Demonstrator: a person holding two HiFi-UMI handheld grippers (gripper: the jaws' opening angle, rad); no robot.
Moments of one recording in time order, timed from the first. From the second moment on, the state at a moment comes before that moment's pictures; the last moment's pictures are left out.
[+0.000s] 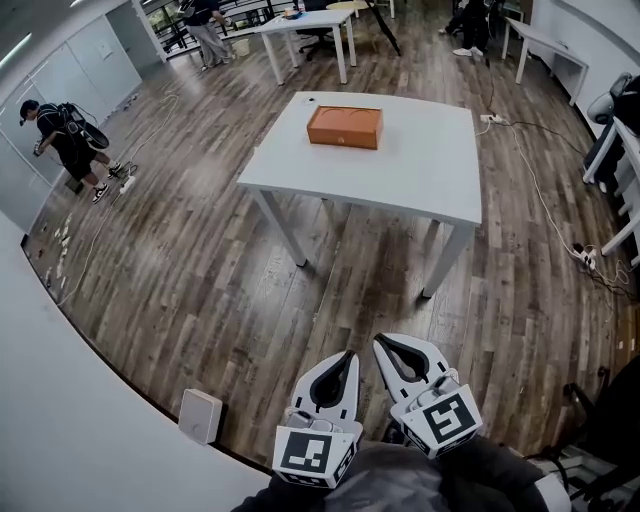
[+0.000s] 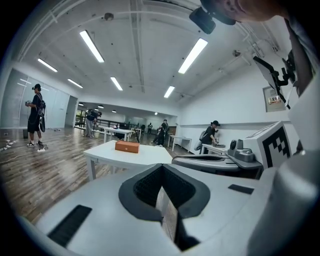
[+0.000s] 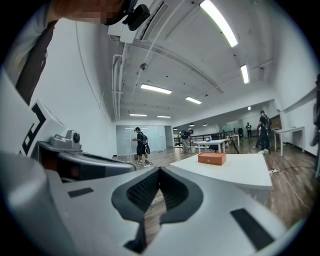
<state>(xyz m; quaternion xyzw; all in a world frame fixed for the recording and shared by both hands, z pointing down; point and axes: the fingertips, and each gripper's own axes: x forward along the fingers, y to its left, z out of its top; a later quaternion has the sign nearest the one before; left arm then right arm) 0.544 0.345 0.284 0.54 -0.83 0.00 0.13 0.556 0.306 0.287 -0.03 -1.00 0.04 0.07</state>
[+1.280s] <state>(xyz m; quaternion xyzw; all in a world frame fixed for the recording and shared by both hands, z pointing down) 0.341 0.350 0.278 0.61 -0.78 -0.02 0.13 0.361 0.318 0.282 0.05 -0.99 0.02 0.09</state>
